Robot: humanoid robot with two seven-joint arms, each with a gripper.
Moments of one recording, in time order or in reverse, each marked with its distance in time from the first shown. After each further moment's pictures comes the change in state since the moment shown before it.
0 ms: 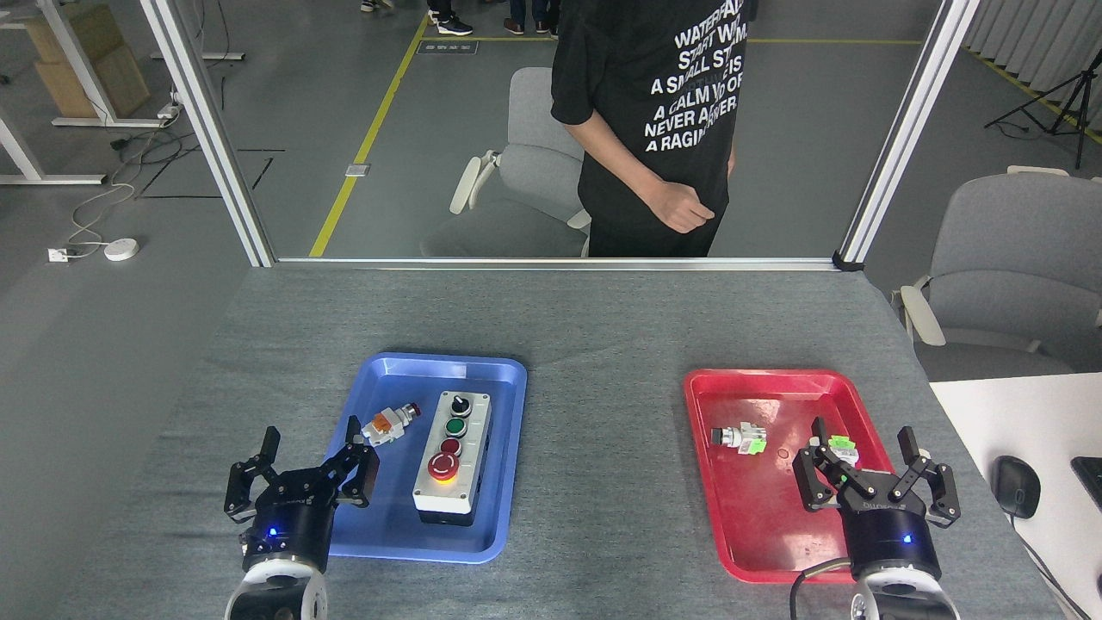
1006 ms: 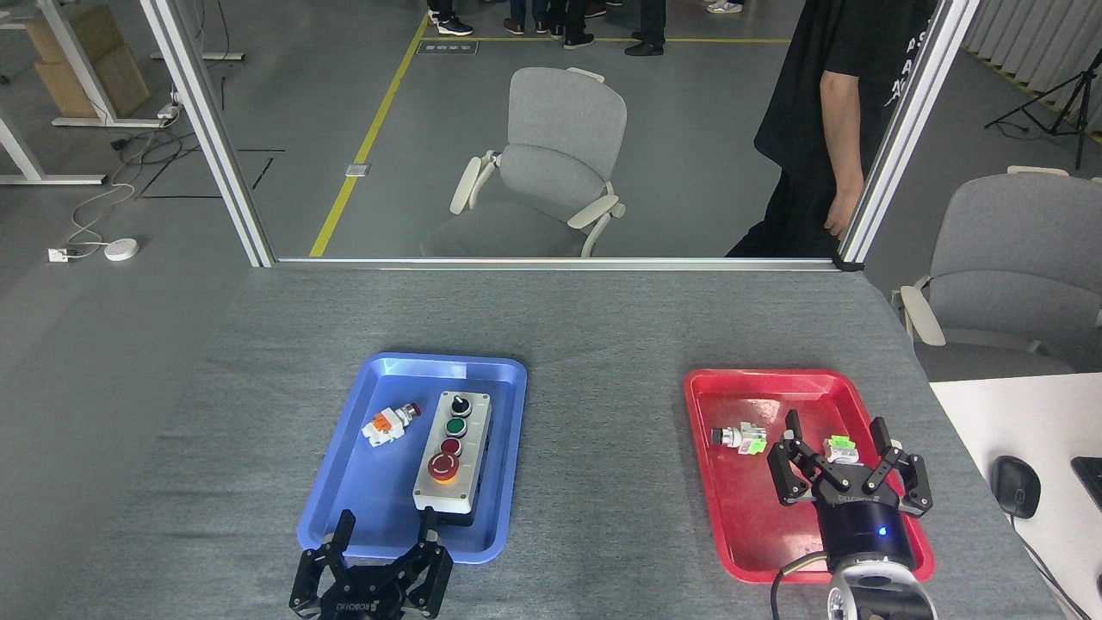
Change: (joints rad) left arm 0.280 -0.076 -0.144 -0.231 -0.045 -0.017 -0.003; right arm -0.010 -0.030 0.113 -0.019 -0.066 0.063 -0.003
